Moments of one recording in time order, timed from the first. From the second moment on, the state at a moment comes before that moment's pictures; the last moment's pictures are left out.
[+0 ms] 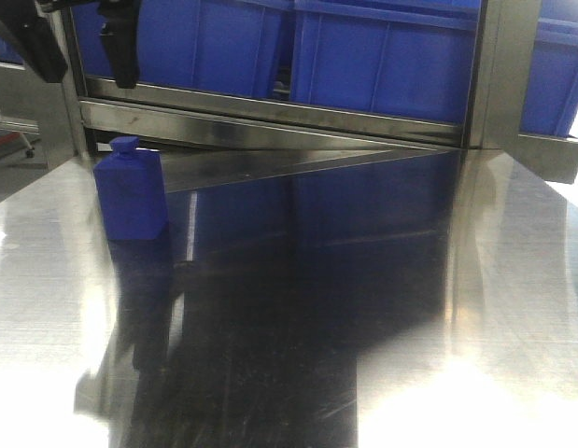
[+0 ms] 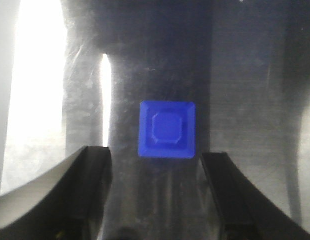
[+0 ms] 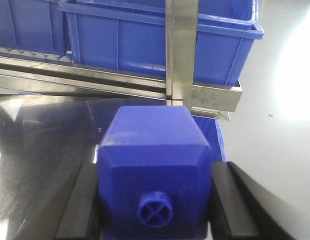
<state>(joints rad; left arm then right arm) -0.53 1.67 -1.52 0.29 1.05 -0.59 0.06 0.48 -0.61 0.00 0.44 0.08</state>
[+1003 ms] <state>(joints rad) -0.49 1.87 -1.64 0.19 1.11 -0.60 0.06 0.48 -0.61 0.00 0.44 0.08</state>
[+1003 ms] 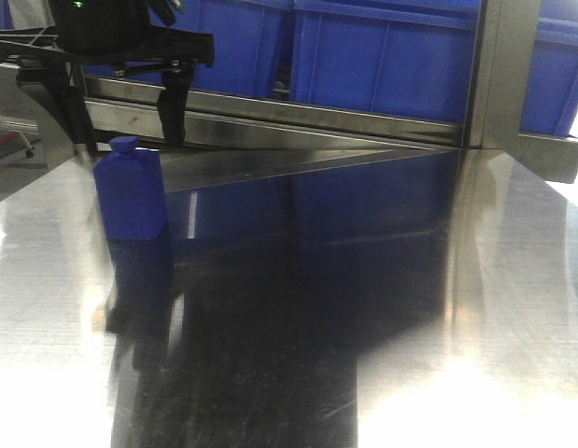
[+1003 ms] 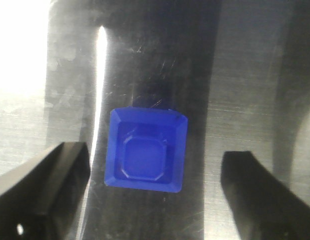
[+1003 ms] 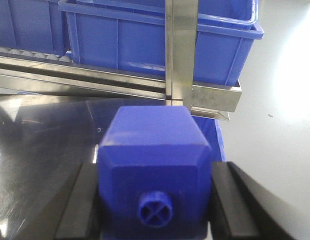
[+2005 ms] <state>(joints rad) -0.46 1.94 -1.64 0.15 1.10 -0.58 0.06 0.48 -0.61 0.00 0.44 0.08</state>
